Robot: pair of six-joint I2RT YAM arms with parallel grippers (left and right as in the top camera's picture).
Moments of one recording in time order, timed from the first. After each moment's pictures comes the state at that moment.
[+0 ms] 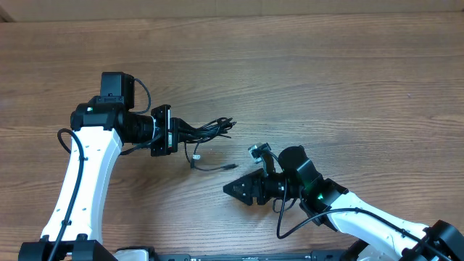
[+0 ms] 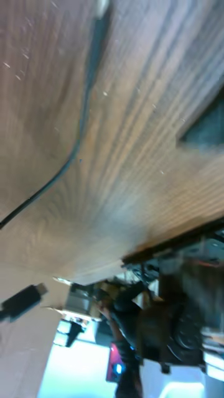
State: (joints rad) left arm 0.01 1.46 1.20 -1.07 0.87 -1.59; right arm 0.69 1.34 0.41 0.33 -0.66 0.68
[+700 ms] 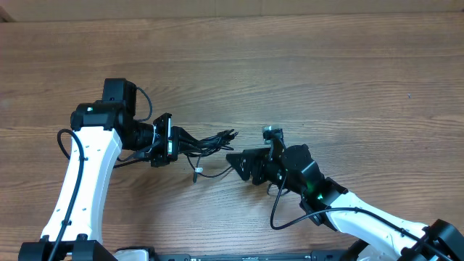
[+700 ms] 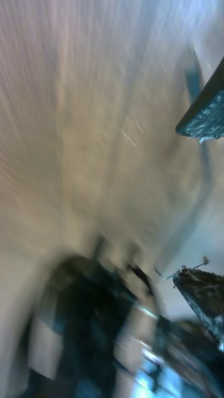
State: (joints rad) left arm 0.01 1.46 1.20 -1.23 0.91 -1.59; right arm 0.70 1.35 0.41 0.53 -0.27 0.76
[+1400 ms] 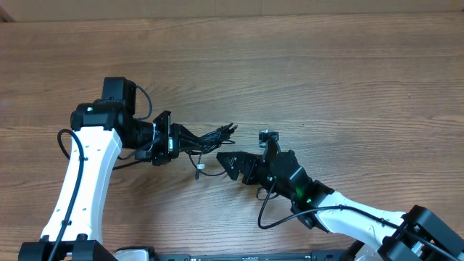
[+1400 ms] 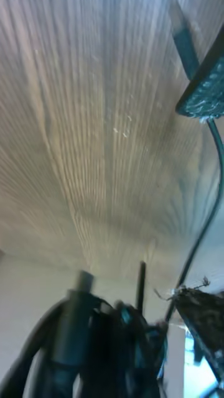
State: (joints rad) left arm 0.01 1.46 1.20 -1.20 0.93 -1.68; right arm 0.79 1.45 0.41 0.64 -0.18 1.05
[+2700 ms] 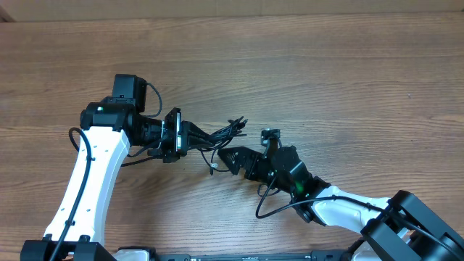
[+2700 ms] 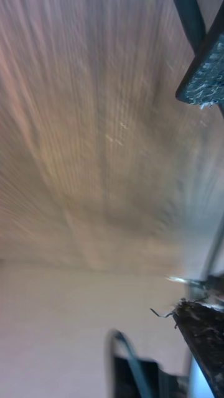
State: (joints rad) left arm -0.06 1.46 1.20 -1.14 1.04 -1.73; right arm 0.73 1.55 0.41 0.72 -0.30 1.10
